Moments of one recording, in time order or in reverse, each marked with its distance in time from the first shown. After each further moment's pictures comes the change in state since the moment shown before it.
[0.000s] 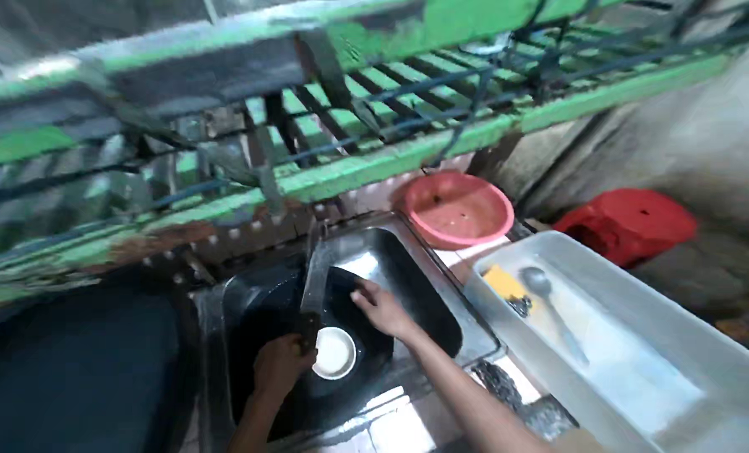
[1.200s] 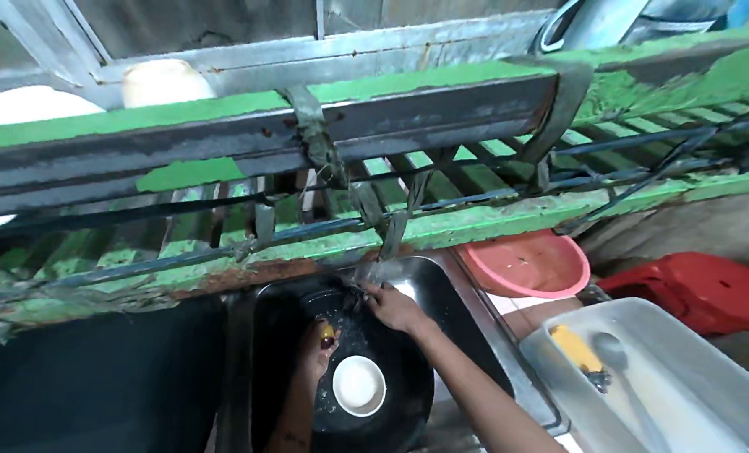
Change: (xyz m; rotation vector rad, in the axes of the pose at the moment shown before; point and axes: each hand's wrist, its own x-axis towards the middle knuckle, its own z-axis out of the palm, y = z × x) left_hand 0.122 -0.012 0.045 -1.730 0.068 -0.359; right_hand 0.100 -0.044 0.013 -0.589 -0.149 0.038
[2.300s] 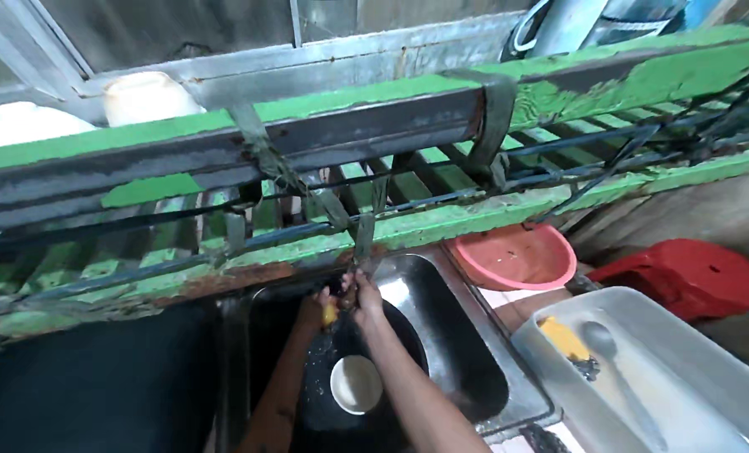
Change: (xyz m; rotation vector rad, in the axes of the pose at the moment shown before) left_hand -0.023 0.069 0.035 0.917 -0.245 0.306; right_hand 0.033 -0.054 0.045 1.948 0.459 0.280
